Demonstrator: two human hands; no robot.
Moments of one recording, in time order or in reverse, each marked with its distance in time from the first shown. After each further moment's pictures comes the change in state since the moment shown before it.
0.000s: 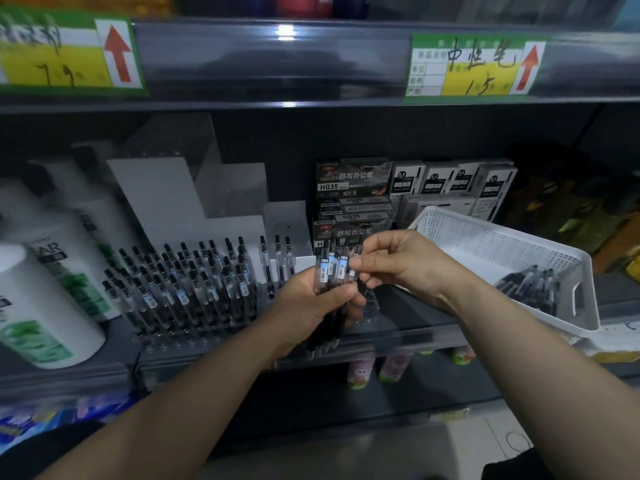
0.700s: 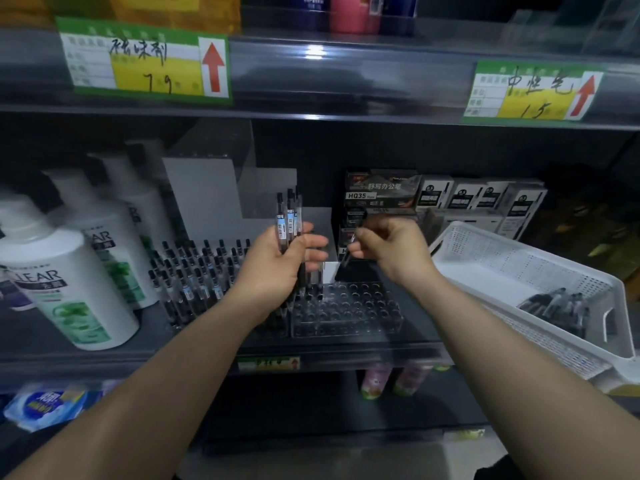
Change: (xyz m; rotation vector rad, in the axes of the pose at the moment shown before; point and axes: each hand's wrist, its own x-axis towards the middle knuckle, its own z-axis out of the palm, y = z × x) left_hand -0.013 0.041 -0.052 0.103 0.377 0.250; right_hand 0.054 0.002 0.042 -0.208 0.361 -0.200
